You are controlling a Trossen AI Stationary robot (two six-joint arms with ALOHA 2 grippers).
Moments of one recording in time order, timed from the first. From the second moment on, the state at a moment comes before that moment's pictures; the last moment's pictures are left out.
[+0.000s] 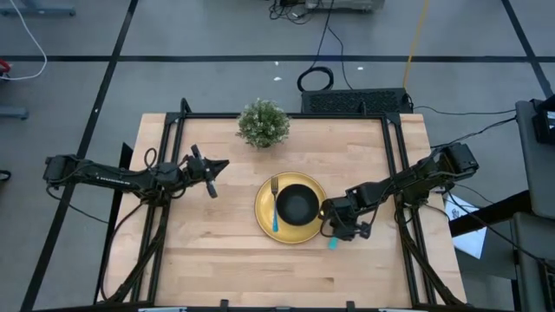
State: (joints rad) left arm 0.01 0.69 0.06 0.60 -0.42 0.05; right arm 0.24 1.54 0.66 -0.34 -0.32 -0.87
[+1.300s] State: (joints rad) left arm 0.01 0.69 0.06 0.55 -0.39 -0.01; right arm 0.27 1.38 0.99 -0.54 -0.21 -0.53
